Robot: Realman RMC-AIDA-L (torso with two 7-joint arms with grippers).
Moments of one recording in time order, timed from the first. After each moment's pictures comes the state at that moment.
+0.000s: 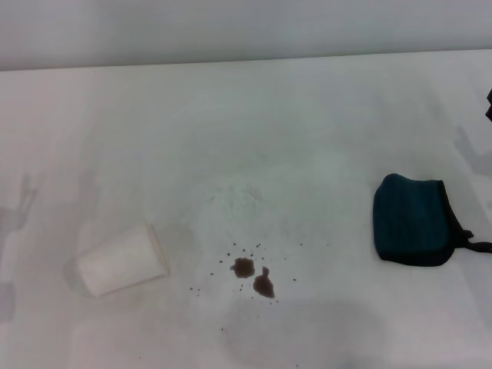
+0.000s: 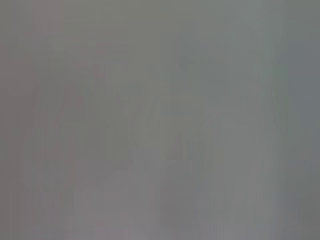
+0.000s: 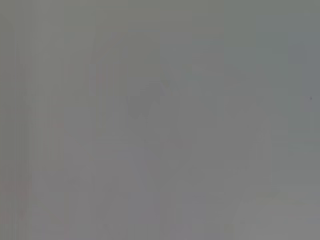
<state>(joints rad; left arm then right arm) -0.32 -2.08 2.84 0.19 -1.45 1.30 0.06 0.32 2.01 -0.36 0.01 2.05 1.28 -2.83</state>
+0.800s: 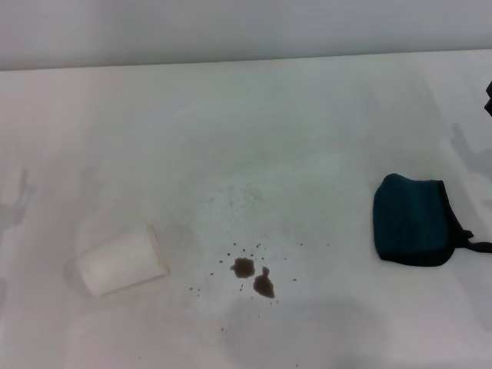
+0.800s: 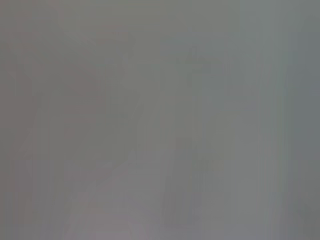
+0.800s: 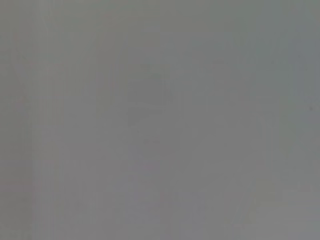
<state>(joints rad) -0.33 -2.08 2.84 0.16 -1.43 1.30 -0.04 0.33 2.01 -0.35 0.04 2.06 1.33 -2.82</state>
